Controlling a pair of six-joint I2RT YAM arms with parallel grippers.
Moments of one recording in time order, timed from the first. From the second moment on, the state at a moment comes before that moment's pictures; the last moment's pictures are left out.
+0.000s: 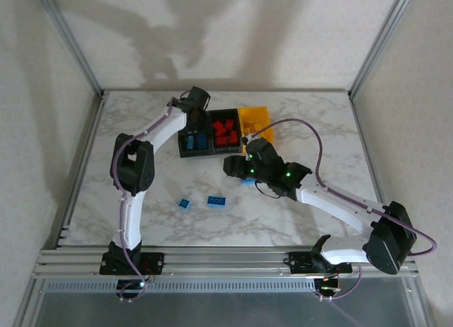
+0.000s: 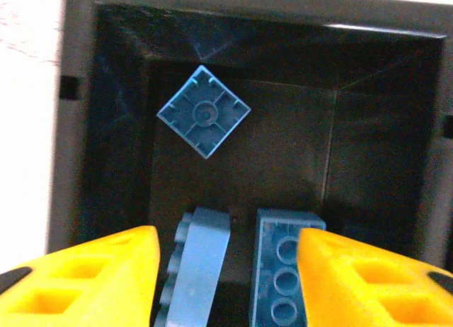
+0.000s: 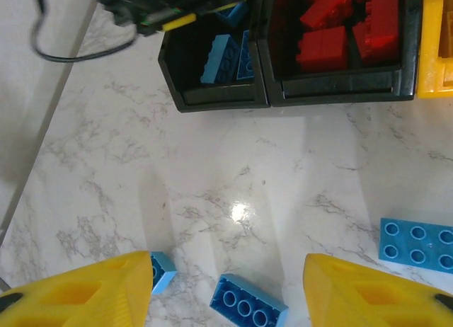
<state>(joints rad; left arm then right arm) -0.38 2.15 1.83 -0.82 -0.24 -0.58 0.86 1.28 0.96 -0.32 0.03 0.69</state>
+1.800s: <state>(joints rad) -0.96 1.79 1.09 -0.65 -0.19 -0.94 0.81 0.85 0.63 -0.62 -0.01 0.85</state>
